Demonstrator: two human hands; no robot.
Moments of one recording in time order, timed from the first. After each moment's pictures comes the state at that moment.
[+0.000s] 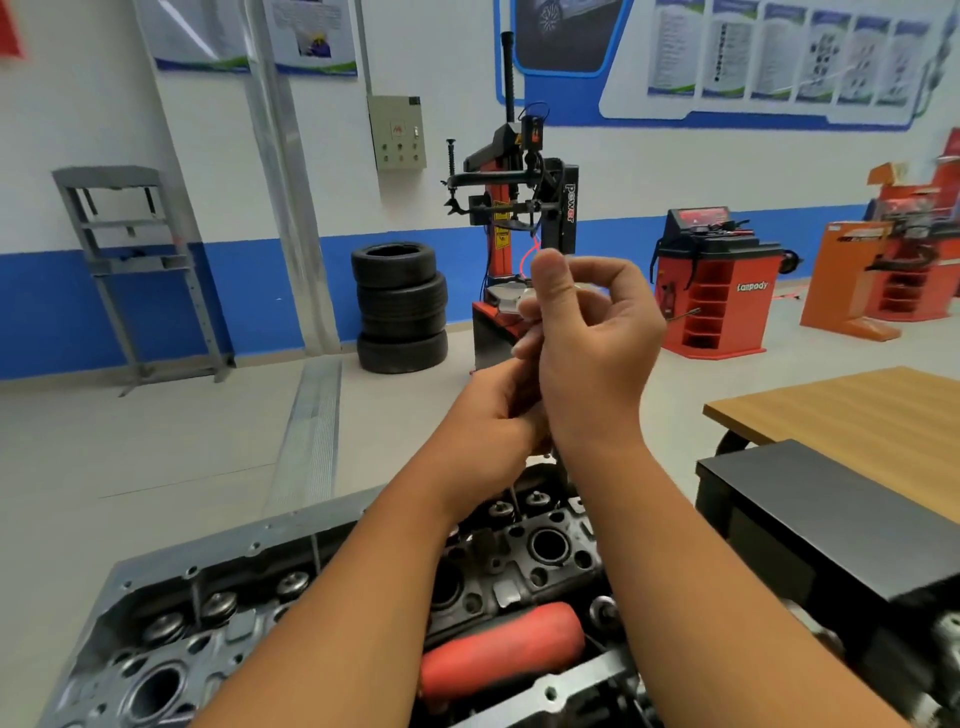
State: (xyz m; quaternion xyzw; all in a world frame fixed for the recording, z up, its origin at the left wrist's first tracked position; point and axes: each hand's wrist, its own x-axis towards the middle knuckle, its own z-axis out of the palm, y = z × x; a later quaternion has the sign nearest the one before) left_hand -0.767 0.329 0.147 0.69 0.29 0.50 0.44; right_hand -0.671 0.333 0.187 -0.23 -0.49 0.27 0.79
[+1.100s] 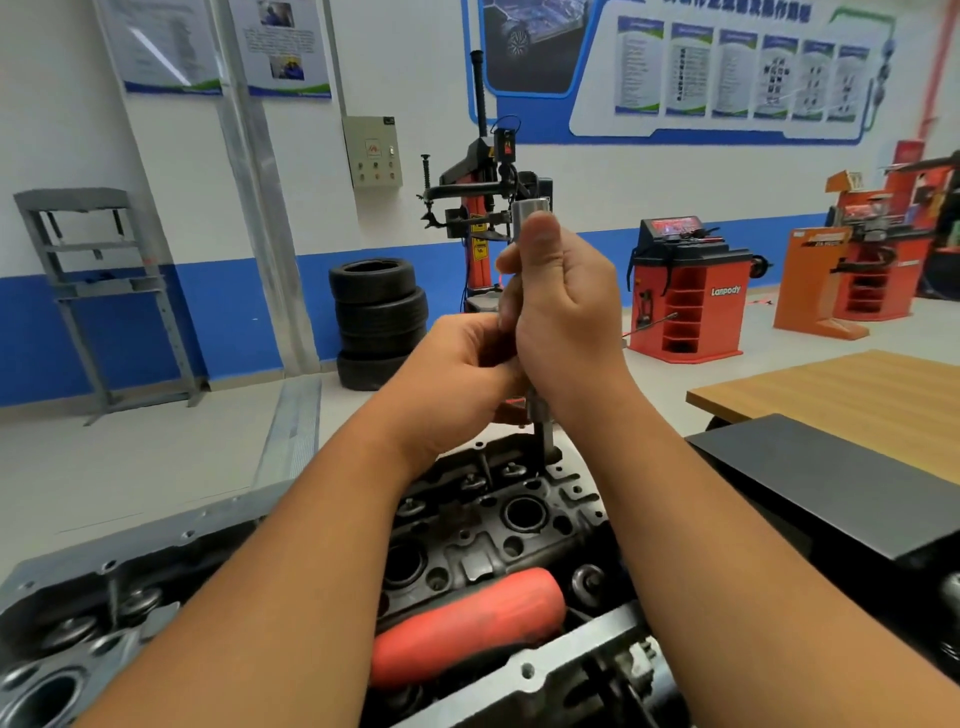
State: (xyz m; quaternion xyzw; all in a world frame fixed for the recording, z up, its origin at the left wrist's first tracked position) left_hand -0.773 0.341 0.148 0.74 0.32 0.45 0.37; right_hand -0.657 0.352 0.167 -0.27 -0.60 0.20 0.72
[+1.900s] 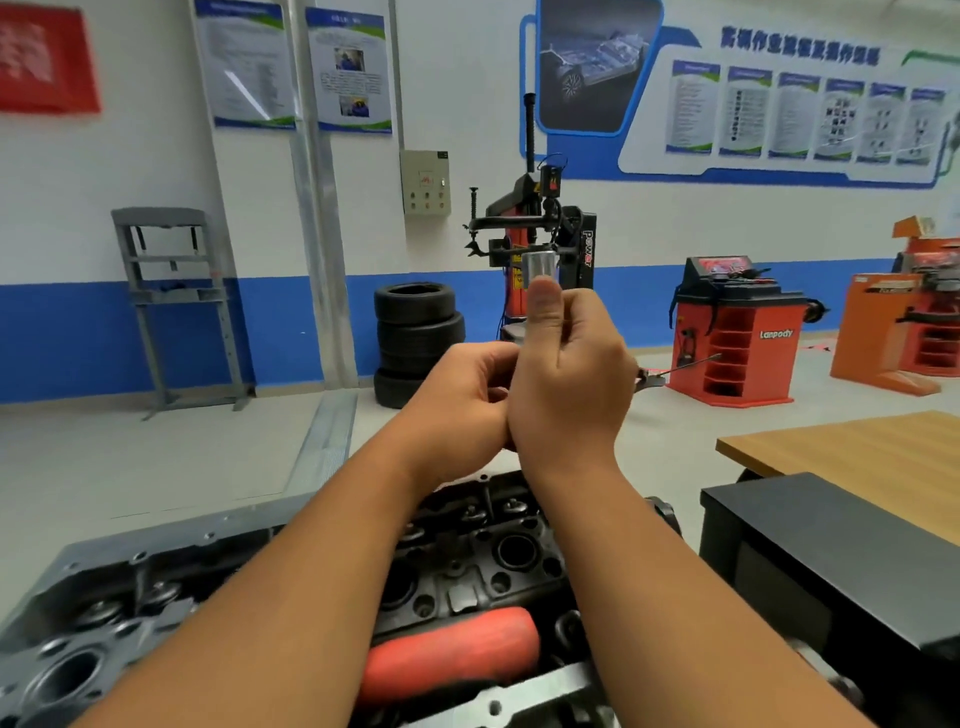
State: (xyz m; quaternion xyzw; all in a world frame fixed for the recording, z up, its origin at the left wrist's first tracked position) left_hand -0.765 0.334 0.153 0.76 0.36 0.48 0.26; right_hand -0.665 0.346 0.154 -0.39 -0.55 0.07 0.74
